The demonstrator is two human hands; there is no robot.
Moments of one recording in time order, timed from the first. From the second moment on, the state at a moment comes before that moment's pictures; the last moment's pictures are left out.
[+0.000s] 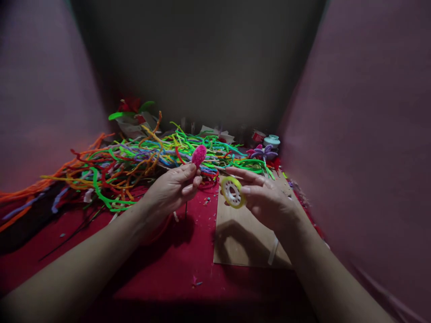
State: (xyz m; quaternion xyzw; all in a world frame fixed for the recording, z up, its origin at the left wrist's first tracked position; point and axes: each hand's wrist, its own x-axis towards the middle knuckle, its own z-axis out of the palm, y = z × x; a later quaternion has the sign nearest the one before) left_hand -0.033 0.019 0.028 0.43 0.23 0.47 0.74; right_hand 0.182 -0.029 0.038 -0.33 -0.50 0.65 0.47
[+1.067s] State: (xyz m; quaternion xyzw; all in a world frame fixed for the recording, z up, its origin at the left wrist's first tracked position) left_hand -0.024 -0.001 0.034 0.43 0.20 0.44 0.76; right_hand 0.139 -0.022 0.017 -0.37 -0.50 0.60 0.50
